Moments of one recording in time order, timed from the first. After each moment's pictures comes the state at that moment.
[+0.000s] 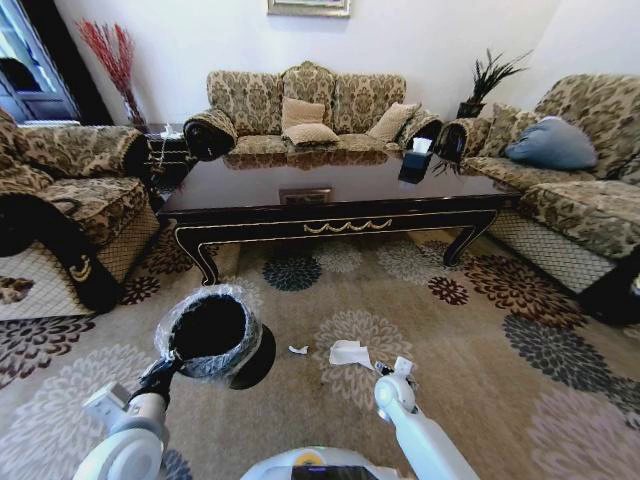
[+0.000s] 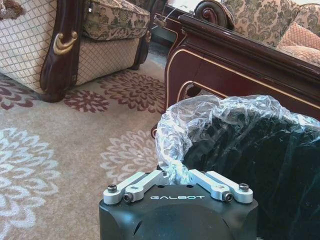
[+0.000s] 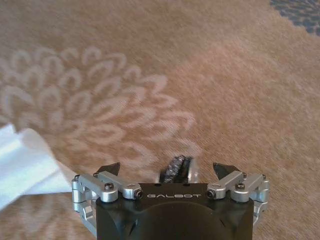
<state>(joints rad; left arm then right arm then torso) 1.77 -1.45 -0.82 -2.41 -0.77 0.43 -0.44 -1.21 1.27 0.26 1.50 0.87 -0.36 0.94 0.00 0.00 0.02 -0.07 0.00</state>
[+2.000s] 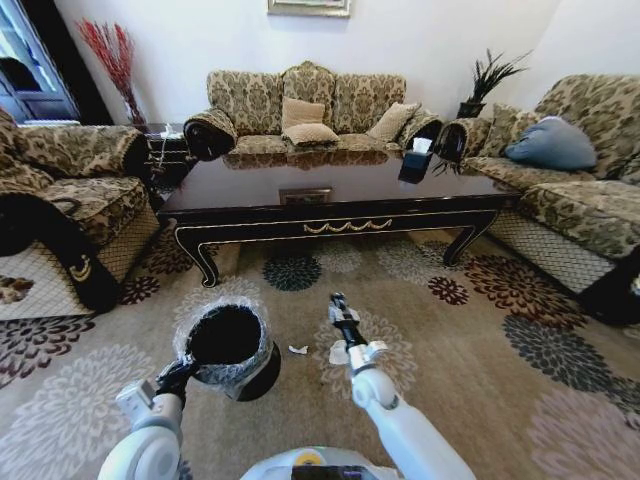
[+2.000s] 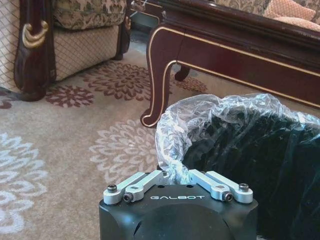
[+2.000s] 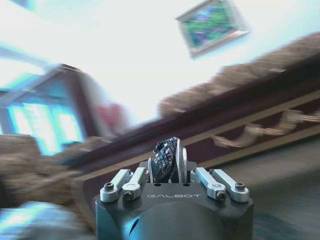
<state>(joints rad) 1.71 -1.40 -0.71 -2.30 -0.65 0.44 -0.41 -1.11 1.23 -0.09 1.76 0.57 0.34 0.10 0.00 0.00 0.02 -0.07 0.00</state>
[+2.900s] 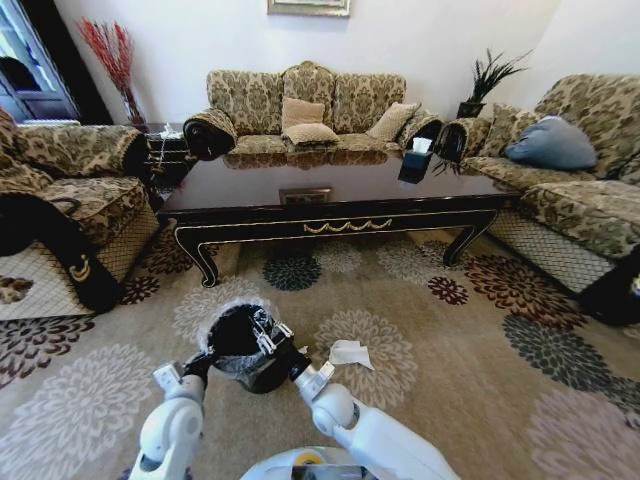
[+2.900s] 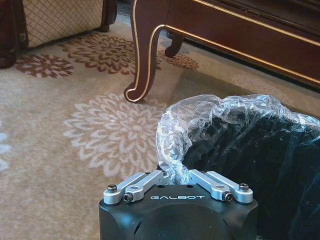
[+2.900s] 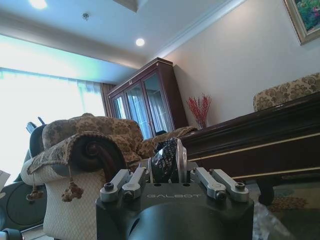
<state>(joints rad) 1.56 -1.42 -0.60 -2.12 -0.65 0.43 -0.41 -0.97 1.22 -0.44 1.69 0.48 0.44 0.05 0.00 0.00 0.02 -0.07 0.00</state>
